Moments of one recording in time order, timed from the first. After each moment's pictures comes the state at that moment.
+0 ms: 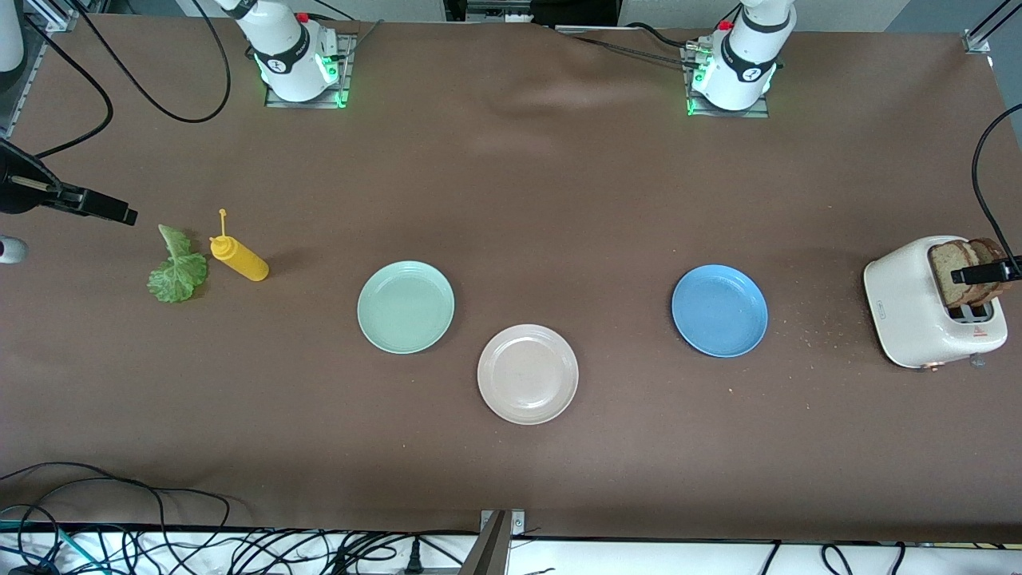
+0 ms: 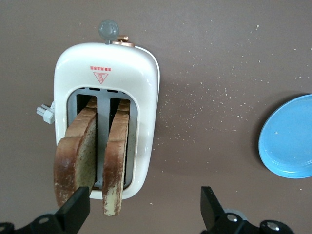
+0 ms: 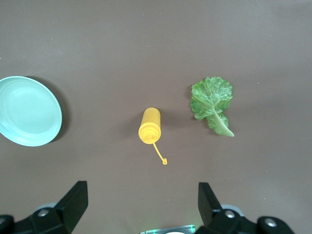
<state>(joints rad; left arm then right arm) 0.46 0.44 -0.11 -1.44 0.08 1.65 0.14 -0.07 0.14 -0.01 -1.54 0.02 1.51 0.12</state>
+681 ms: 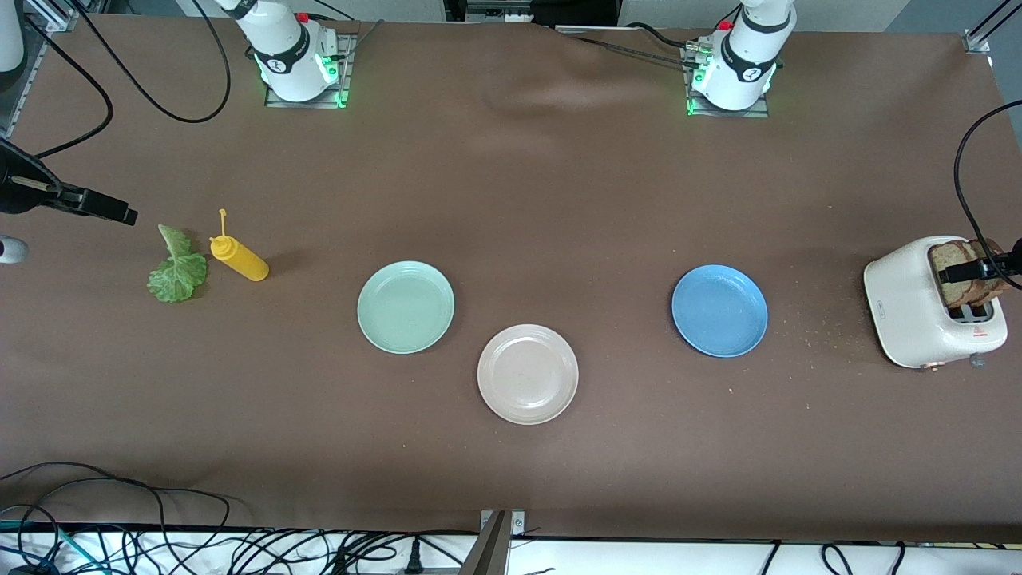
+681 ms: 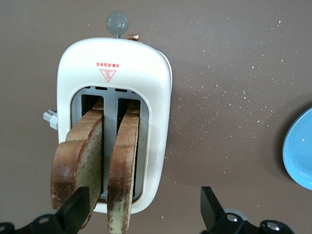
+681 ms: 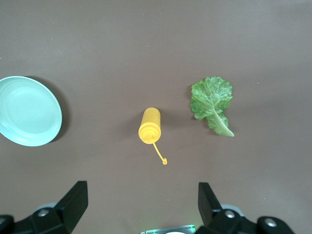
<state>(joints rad) 0.47 0.37 -0.11 -1.62 0.12 1.81 0.14 -0.07 0.14 -0.01 -1.54 0.02 1.51 0.12</state>
